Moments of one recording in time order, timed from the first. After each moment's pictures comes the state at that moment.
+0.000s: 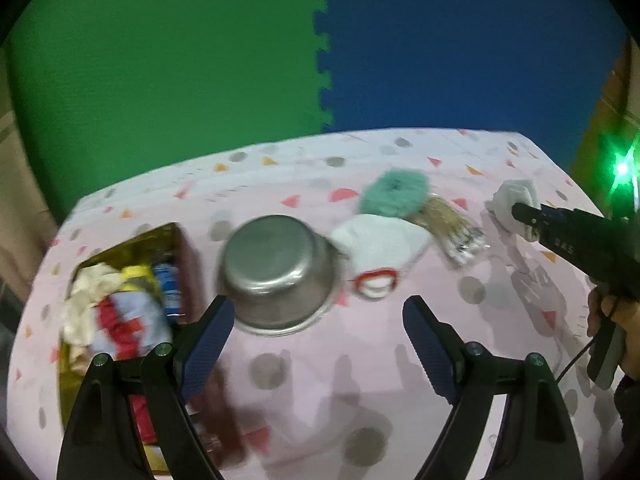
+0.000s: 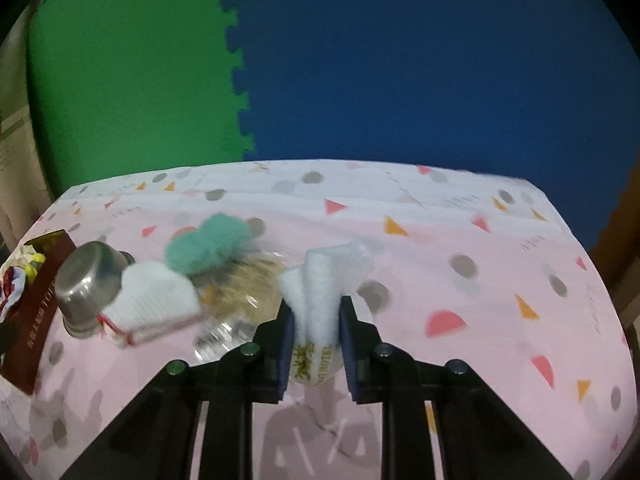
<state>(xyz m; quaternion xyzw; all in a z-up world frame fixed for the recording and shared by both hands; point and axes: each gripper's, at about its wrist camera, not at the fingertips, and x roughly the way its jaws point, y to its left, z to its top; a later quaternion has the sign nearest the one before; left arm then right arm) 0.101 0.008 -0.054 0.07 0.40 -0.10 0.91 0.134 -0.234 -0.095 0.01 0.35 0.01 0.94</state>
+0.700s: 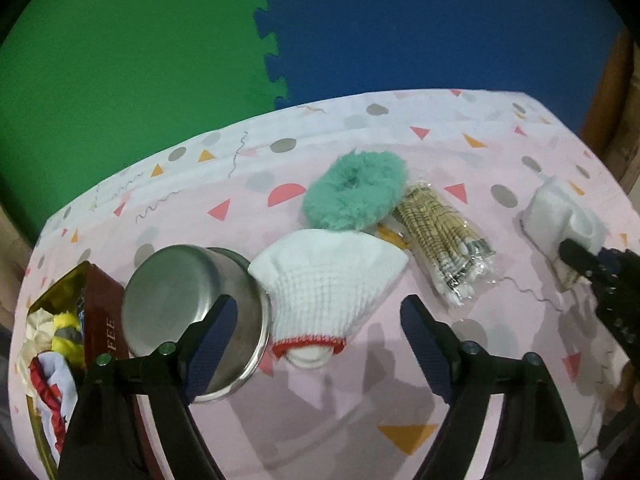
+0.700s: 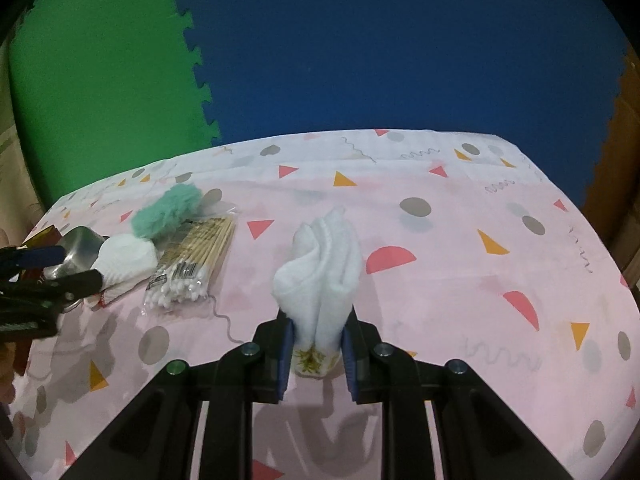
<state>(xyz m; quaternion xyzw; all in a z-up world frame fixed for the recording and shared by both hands) 0.166 -0.064 -0.095 0.12 0.44 -0.09 0.88 0.108 -0.275 -0.122 0.05 0.36 -0.01 0.93</state>
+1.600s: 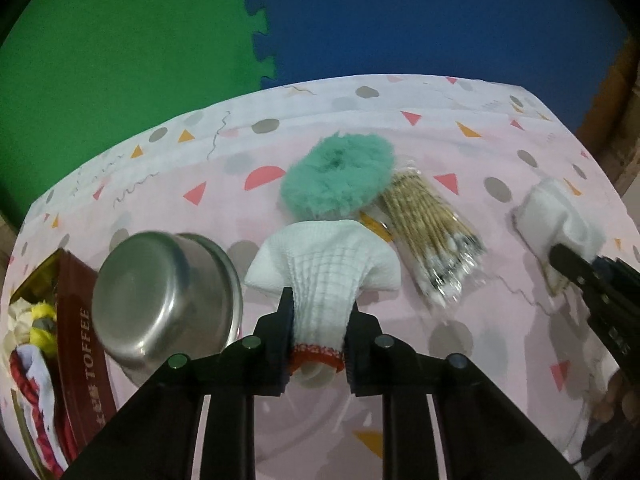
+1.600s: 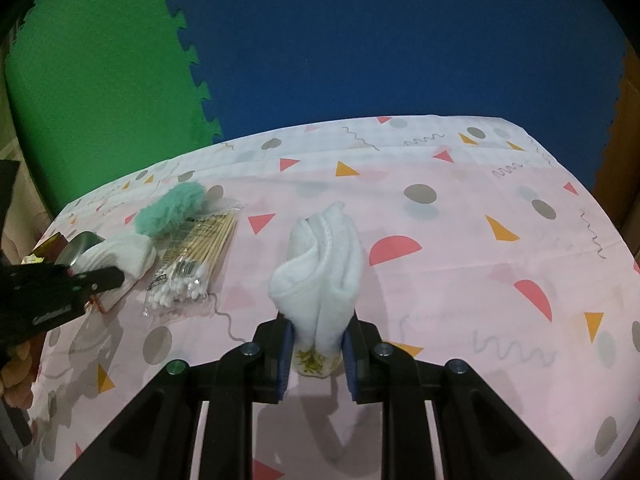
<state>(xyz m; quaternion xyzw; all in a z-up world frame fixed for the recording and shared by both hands) 0.169 -0.069 -0.103 0.10 0.48 -0.10 0.87 0.114 -0.283 -0.127 0.08 0.38 0.01 0.92</state>
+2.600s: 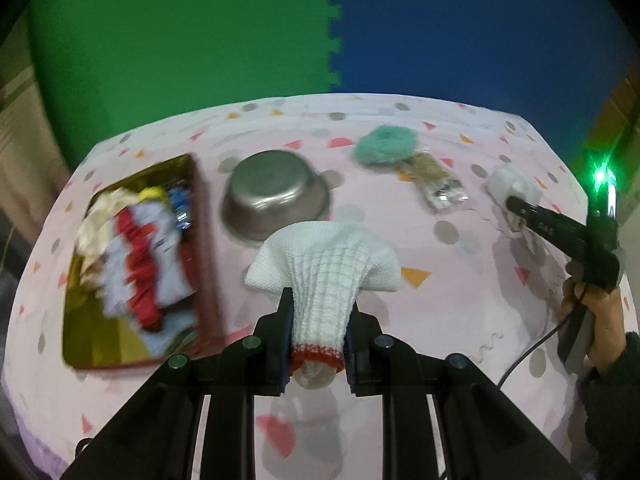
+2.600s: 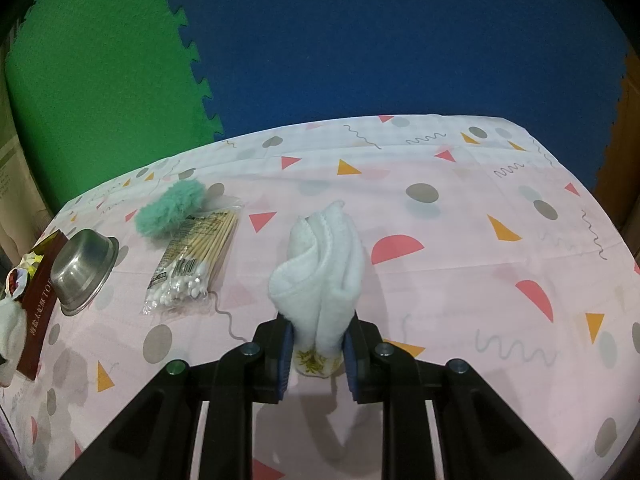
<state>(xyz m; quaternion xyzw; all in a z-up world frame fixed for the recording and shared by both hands) 0.036 0.019 -0.046 0.03 0.46 -0.05 0.89 0.115 -0.281 -0.127 0.08 0.38 0.01 0.92</state>
